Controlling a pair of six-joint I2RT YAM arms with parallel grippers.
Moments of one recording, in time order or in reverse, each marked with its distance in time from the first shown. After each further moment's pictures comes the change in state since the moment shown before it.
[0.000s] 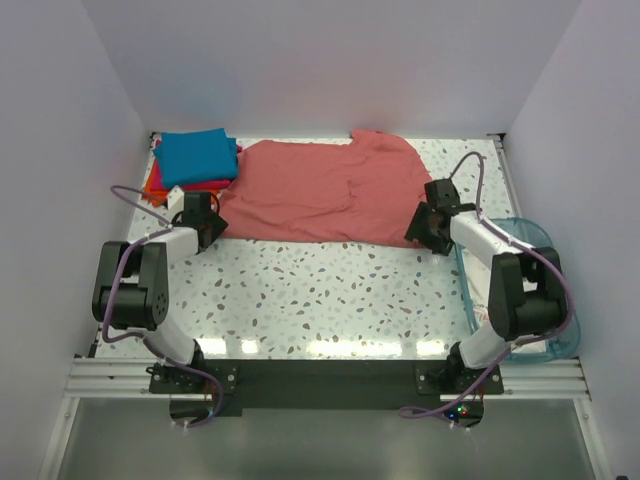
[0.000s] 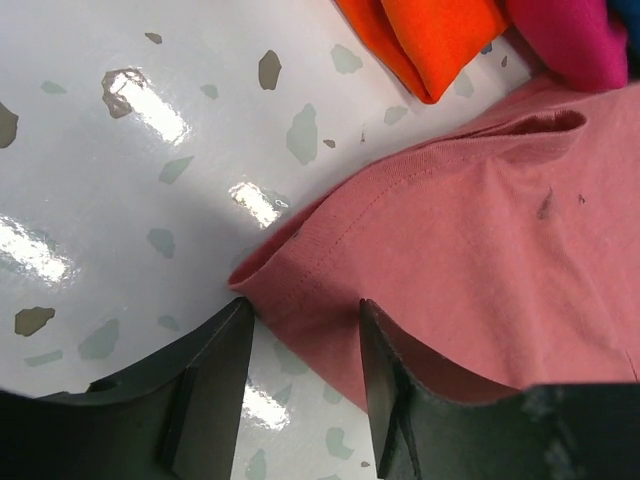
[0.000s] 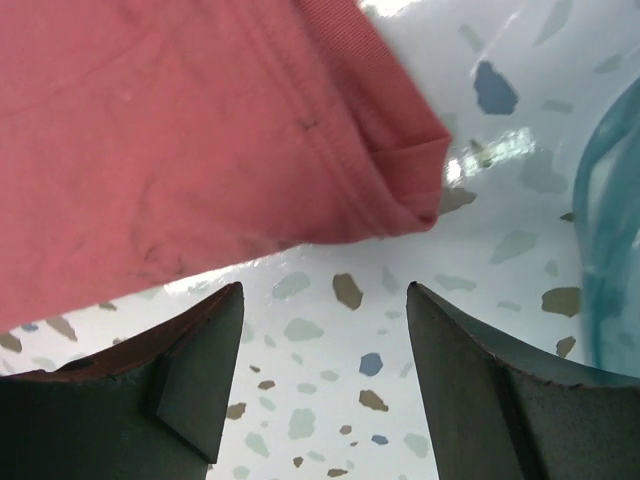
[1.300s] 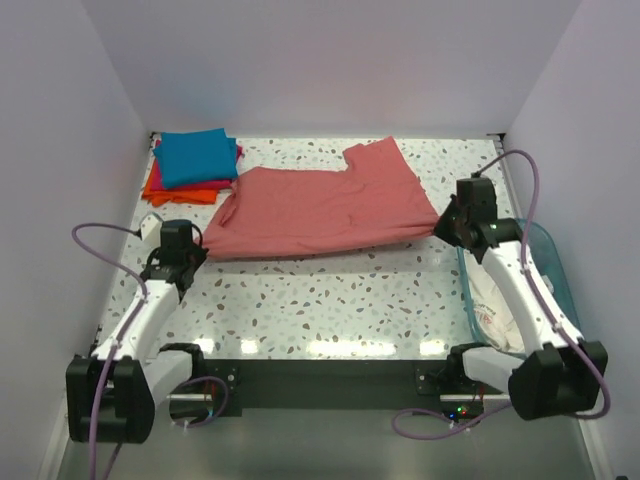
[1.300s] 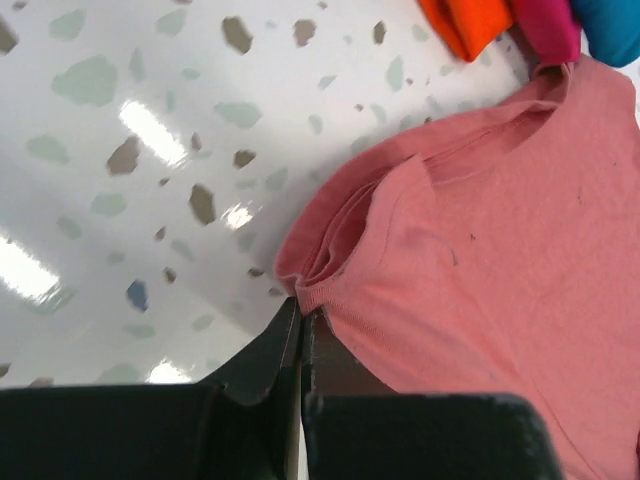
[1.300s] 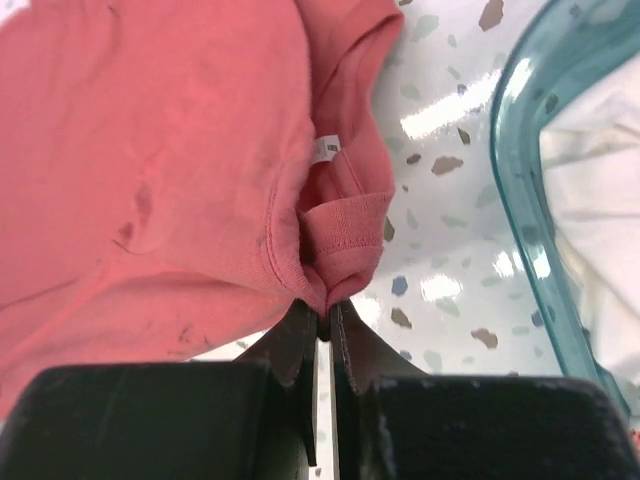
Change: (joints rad) left arm 0.015 -0.563 -0.215 -0.257 -0.060 -0.028; right arm -0.044 -0.359 0.030 -0.125 -0.020 0.043
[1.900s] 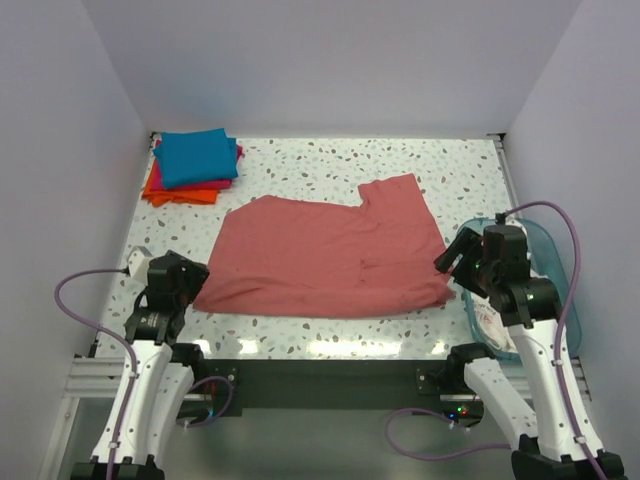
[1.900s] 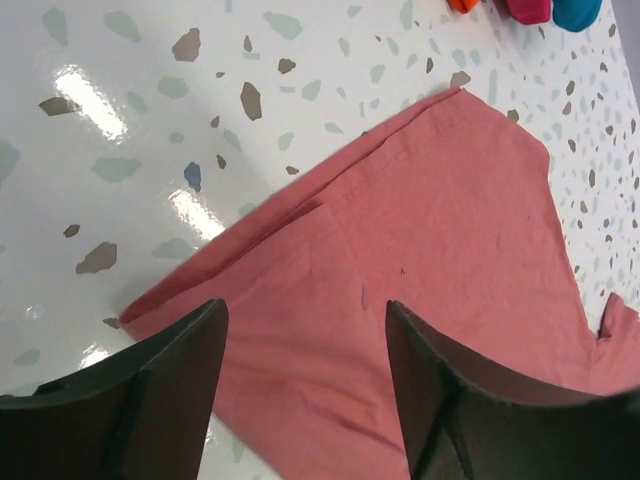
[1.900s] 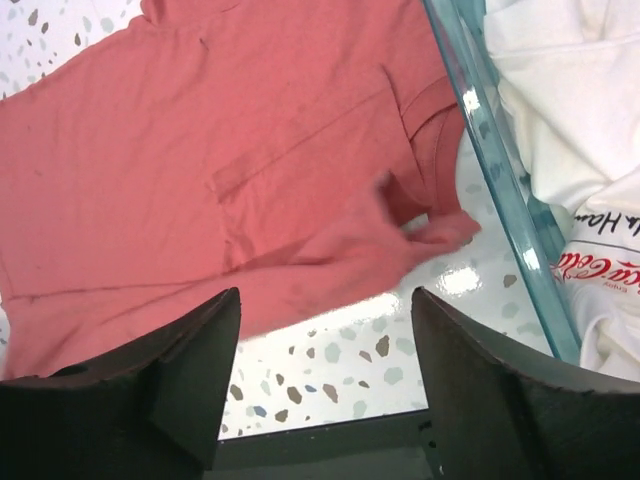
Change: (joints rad) left arm 0.000 -0.584 -0.160 -0.361 0.072 -0.121; right arm -0.001 -0.517 -0.100 -0.365 -0.056 0.039
